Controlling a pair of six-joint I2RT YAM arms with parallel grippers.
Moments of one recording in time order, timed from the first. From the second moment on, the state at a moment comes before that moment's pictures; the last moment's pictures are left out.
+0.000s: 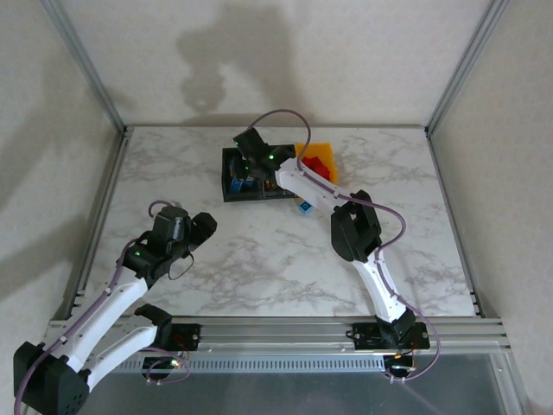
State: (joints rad) left arm -0.38 0.84 0.60 -0.50 -0.06 -1.02; right arm 0.78 2.33 2.17 -0.66 0.04 0.56
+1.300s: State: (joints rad) left arm -0.38 0.84 0.60 -0.46 0.01 -1.01; right arm 0.72 2.13 1.84 -0.49 -0.01 0.55
